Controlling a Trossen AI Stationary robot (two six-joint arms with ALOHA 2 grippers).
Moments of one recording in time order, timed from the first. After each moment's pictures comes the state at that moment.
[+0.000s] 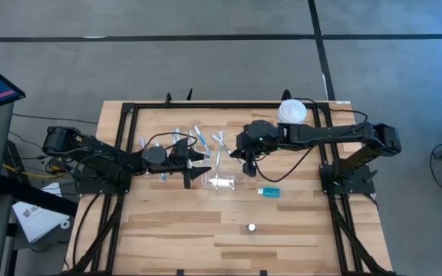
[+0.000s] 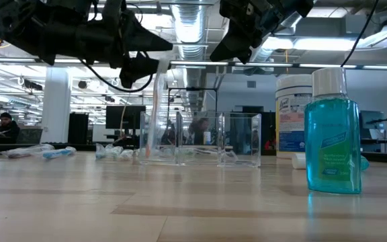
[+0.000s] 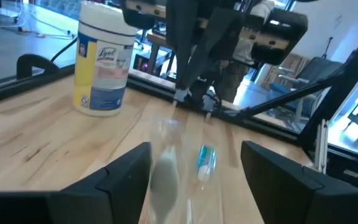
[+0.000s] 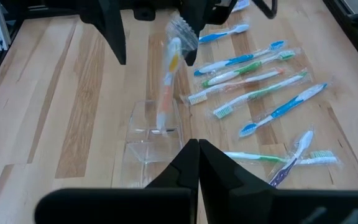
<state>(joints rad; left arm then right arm) -0.03 1.36 0.39 0.90 -0.17 -0.32 -0.09 1.48 1.12 -0.30 -0.09 0.02</state>
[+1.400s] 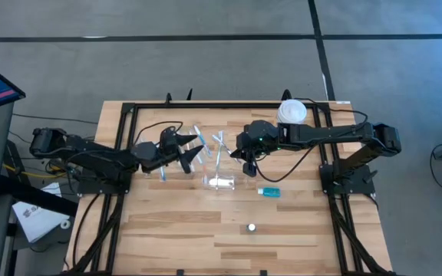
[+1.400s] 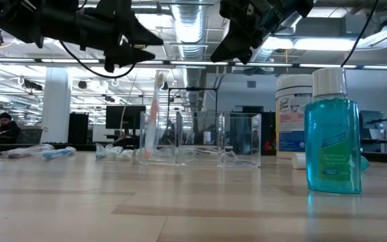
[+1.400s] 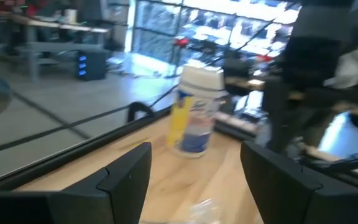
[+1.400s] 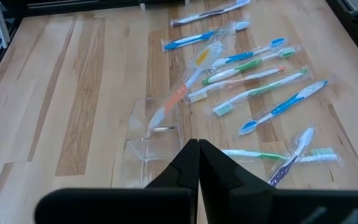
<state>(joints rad) -0.02 1.16 0.39 0.76 -0.56 -0.22 -0.09 1.48 1.12 -0.31 -0.09 0.02</state>
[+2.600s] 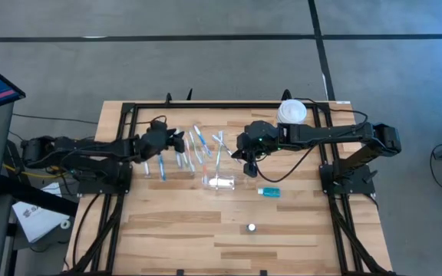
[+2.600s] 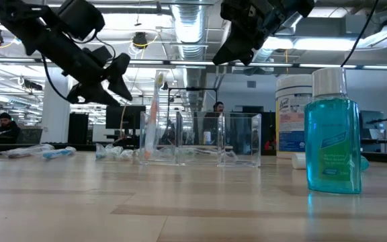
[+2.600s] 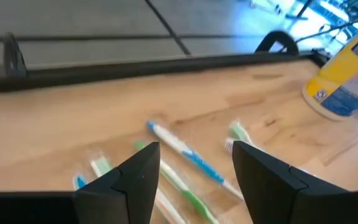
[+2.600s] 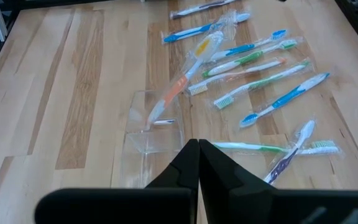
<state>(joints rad) 0.25 1.05 0.39 0.11 -0.59 -0.68 -0.09 1.48 1.12 -0.34 -0.09 0.02</state>
